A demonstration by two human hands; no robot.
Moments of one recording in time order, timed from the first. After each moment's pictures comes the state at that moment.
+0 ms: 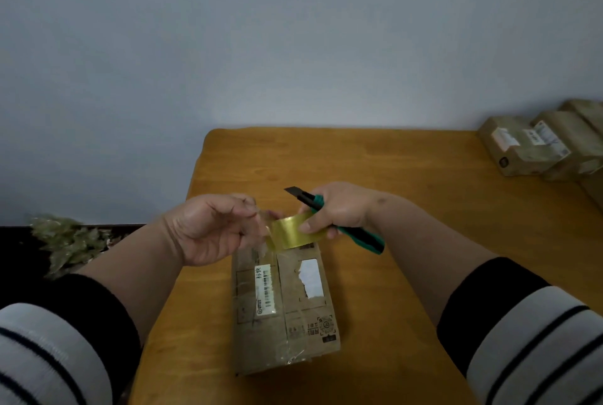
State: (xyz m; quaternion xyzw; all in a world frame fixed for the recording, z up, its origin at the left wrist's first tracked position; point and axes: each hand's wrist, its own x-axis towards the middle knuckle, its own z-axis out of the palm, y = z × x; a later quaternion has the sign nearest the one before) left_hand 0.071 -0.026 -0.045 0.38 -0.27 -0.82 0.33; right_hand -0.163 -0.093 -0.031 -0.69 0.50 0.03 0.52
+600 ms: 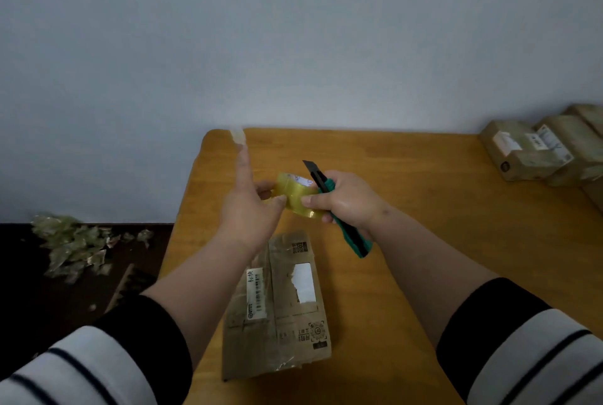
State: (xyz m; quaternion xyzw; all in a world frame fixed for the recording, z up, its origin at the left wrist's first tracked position) left_hand -0.009 -0.035 -0.054 0.70 -0.46 -0.35 0.41; right_hand -0.172 -0.094 -0.042 -0.61 0.55 -0.19 0.53
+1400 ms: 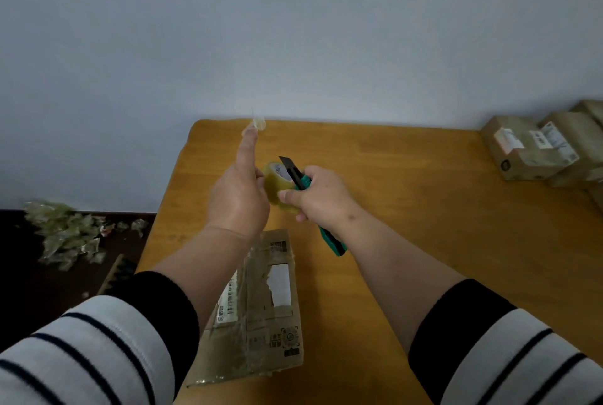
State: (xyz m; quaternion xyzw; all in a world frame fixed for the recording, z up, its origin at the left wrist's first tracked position) left_hand -0.030 -0.069 -0.077 0.75 -0.55 -0.14 0.34; right_hand -0.171 -0.109 -0.064 -0.66 0.56 -0.19 0.47
